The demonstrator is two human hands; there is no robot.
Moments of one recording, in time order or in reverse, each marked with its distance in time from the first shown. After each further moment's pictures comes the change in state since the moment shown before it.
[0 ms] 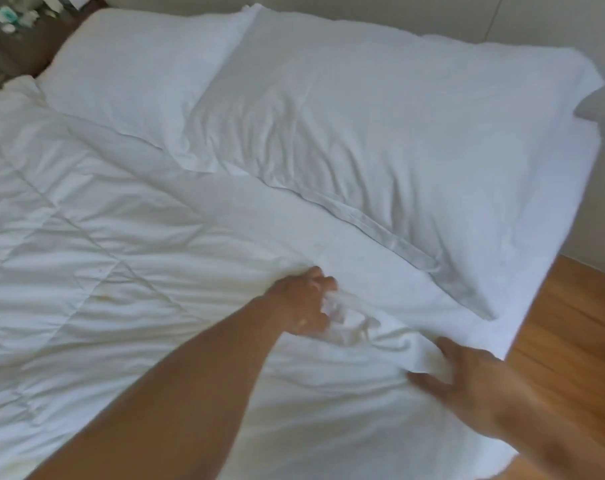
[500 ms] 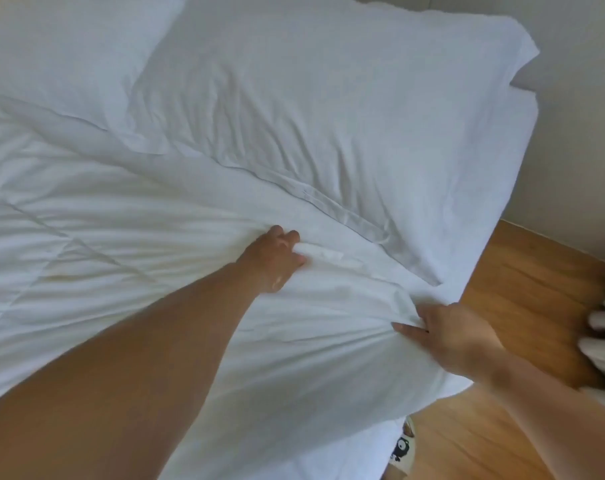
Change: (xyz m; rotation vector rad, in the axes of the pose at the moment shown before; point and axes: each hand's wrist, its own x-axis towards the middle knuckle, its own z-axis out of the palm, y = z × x) left_hand 0.026 0.023 -0.010 0.155 0.187 -0.111; right_hand 0.012 0.051 -0.009 -0.013 -0.015 0.045
